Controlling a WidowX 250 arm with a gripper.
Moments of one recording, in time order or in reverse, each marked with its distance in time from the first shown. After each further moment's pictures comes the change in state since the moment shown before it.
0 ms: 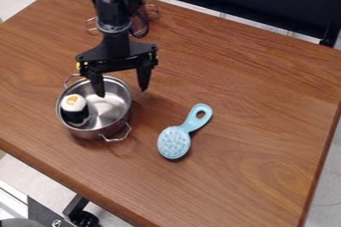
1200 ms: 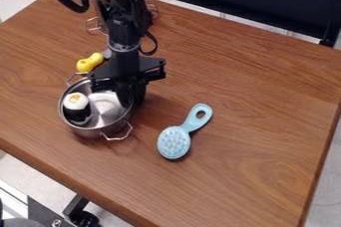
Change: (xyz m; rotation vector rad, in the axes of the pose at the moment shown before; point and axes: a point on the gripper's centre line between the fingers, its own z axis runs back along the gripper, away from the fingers) arm -0.006 -0.006 -0.022 -0.004 0.002 0.076
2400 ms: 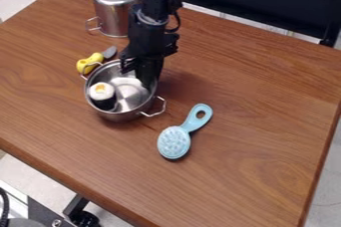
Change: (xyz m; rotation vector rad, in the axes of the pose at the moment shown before) arm 0.022 -0.042 0.003 0.148 0.002 0.384
